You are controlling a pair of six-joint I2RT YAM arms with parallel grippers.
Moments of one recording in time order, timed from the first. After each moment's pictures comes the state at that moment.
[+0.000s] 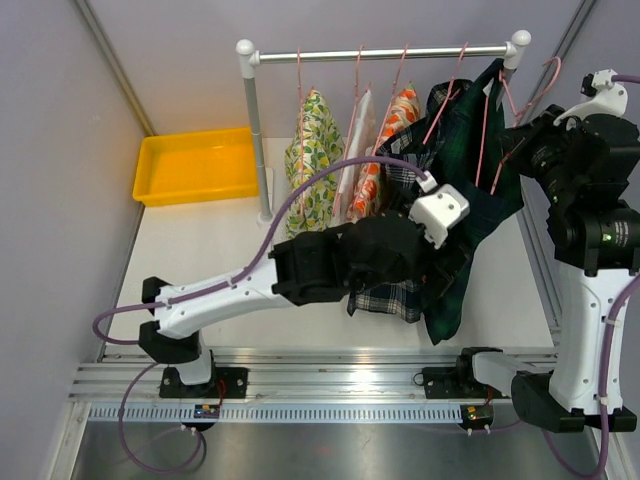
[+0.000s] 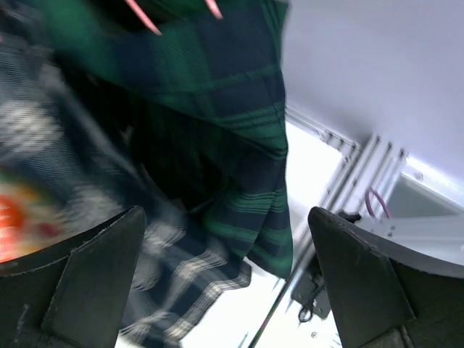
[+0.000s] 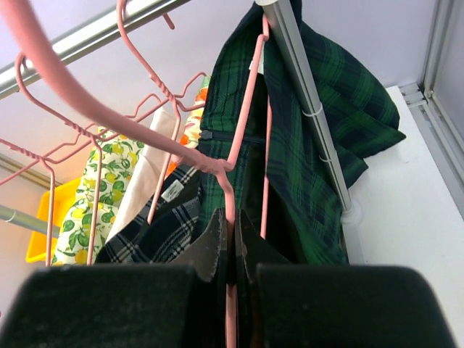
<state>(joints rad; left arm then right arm) -1.39 1.71 2.10 -0.67 -0.38 -0.18 0.02 1.17 1.87 -0.84 0.00 0.40</state>
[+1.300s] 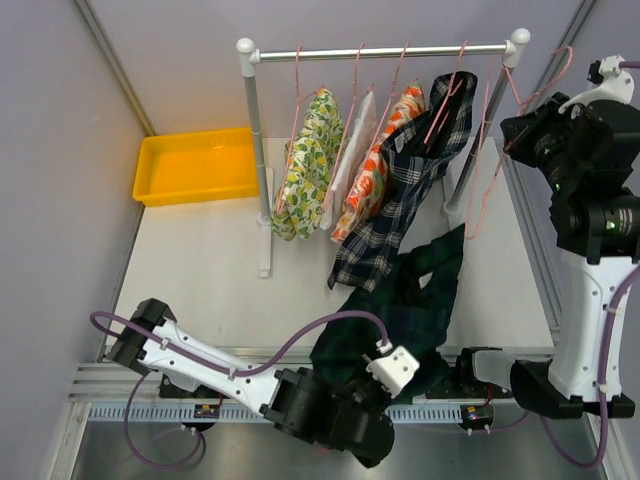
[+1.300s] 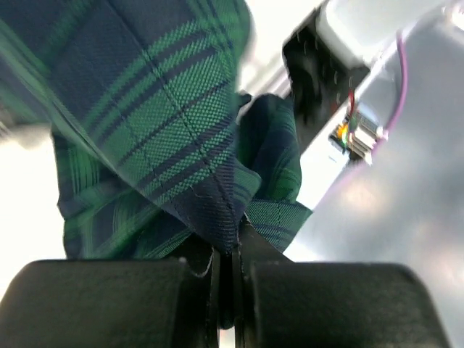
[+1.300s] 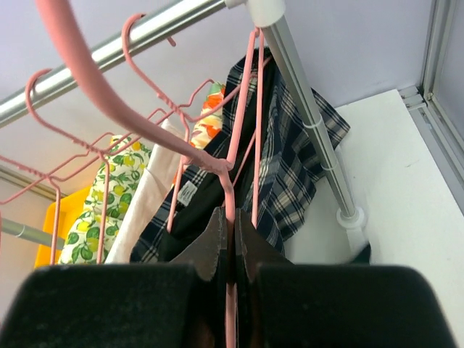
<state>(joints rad) -1.91 1.54 1.34 -0.56 -0.87 -0.69 0.02 1.21 1.96 -0.89 0.02 0.42</state>
